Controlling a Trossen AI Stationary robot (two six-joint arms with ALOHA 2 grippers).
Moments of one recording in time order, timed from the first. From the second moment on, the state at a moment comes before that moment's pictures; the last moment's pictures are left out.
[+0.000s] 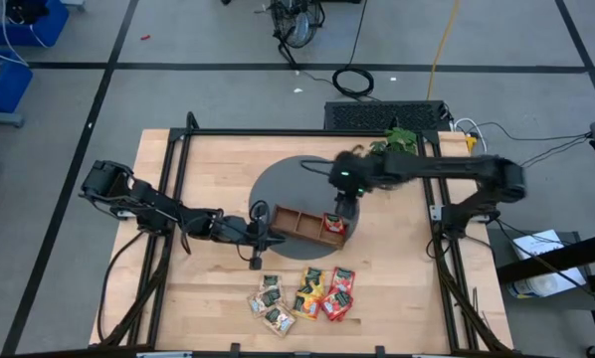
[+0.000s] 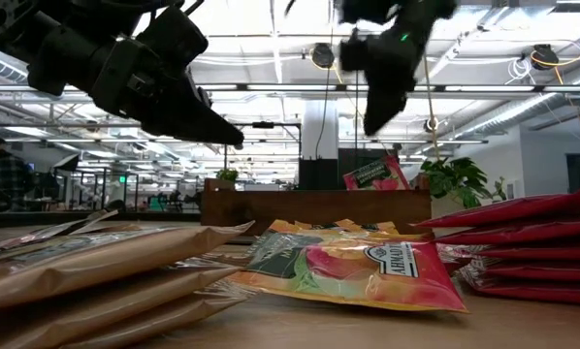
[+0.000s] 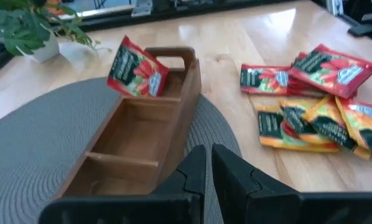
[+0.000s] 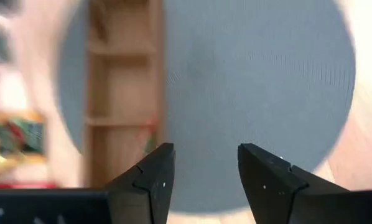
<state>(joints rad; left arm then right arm) -0.23 1.52 0.52 0.60 -0.18 0.03 -0.19 1.56 1.25 -0.84 -0.03 0.12</state>
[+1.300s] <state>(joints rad) -0.23 1.52 0.52 0.52 -0.18 0.01 -0.18 1.91 1.53 -1.16 -0.20 0.02</state>
